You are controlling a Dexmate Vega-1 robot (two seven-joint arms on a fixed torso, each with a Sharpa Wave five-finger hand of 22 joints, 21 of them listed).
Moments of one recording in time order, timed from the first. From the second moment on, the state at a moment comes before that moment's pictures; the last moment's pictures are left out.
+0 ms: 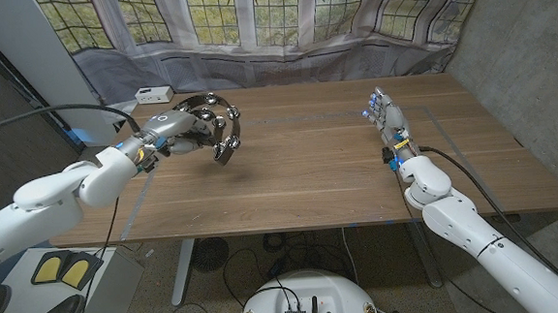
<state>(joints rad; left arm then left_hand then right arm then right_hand) 1.22 1.20 0.11 -1.92 0.48 -0.11 0.23 1.32 0.02 0.32 -0.15 0.18 1.06 0.02 0.30 0.24 1.04 -0.09 0.39 0.32 1.08 -0.11 0.26 0.19 0.97 -0.03 0.41 0.18 -1.07 -0.55 -0.31 -1.69 0.58 0.25 -0.23 0.21 0.05 0.29 -0.14 0.17 0.14 0.06 0.19 0.18 0.13 0.12 0.21 0.20 0.02 0.09 0.21 0.21 0.25 0.02 0.20 0.17</state>
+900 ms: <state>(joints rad) 0.95 0.97 0.32 -1.84 0.51 -0.09 0.29 1.32 0.02 0.31 -0.15 0.17 1.06 0.02 0.30 0.25 1.03 -0.10 0.39 0.32 1.08 -0.11 0.26 0.20 0.96 -0.04 0.41 0.18 -1.02 -0.53 -0.30 -1.59 0.64 0.33 -0.13 0.21 0.05 0.28 -0.13 0.17 0.14 0.06 0.19 0.18 0.13 0.12 0.21 0.20 0.02 0.09 0.21 0.21 0.25 0.02 0.20 0.17</state>
